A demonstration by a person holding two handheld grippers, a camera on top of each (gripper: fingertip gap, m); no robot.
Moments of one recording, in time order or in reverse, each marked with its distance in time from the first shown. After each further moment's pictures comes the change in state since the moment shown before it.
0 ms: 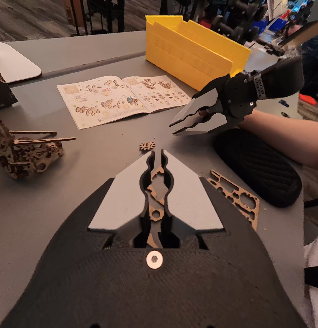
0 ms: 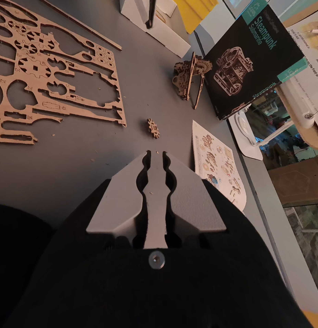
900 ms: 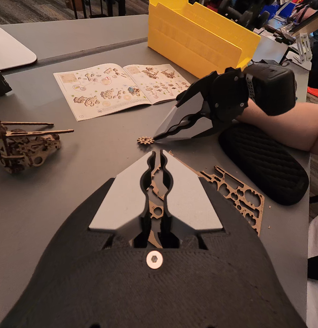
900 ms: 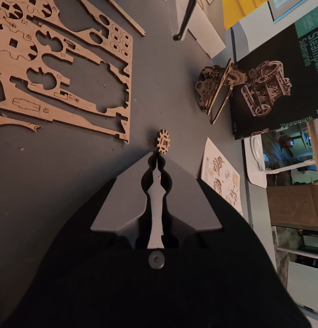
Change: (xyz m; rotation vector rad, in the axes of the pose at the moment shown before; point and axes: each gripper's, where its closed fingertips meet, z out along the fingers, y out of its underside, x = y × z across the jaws) left arm -0.004 0.010 0.006 -0.052 -0.012 -0.006; right arm -0.011 -0.005 0.047 -0.077 -0.109 -0.197
